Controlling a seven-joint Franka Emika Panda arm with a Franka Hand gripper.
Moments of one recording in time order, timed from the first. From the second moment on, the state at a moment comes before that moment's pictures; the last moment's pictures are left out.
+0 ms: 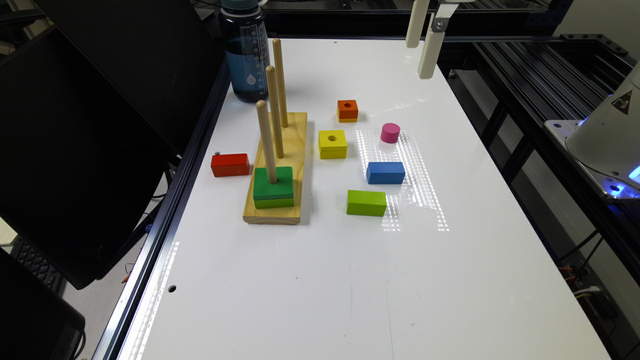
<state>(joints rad) -0.17 -0.31 0.16 -2.60 0.02 2.28 0.77</state>
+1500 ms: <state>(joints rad) -0.17 -0.14 0.17 -2.42 0.02 2.30 0.77</state>
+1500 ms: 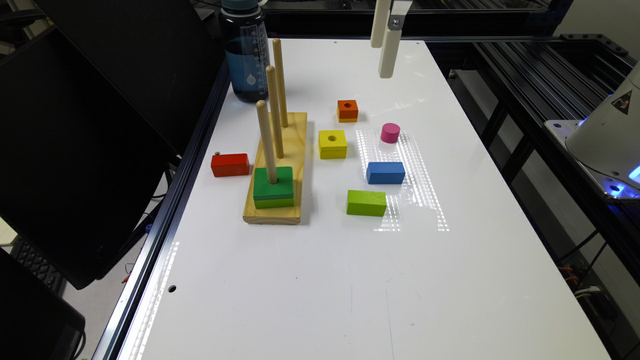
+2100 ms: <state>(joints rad) -0.19 0.00 0.17 -2.28 -0.01 2.30 0.77</state>
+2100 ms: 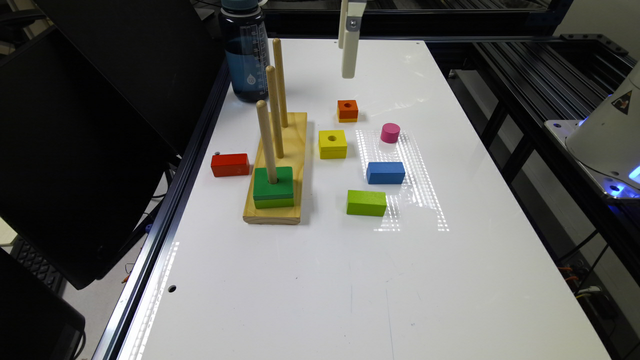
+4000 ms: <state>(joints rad) -0.19 0.19 0.16 -2.30 -0.04 2.47 0.78</state>
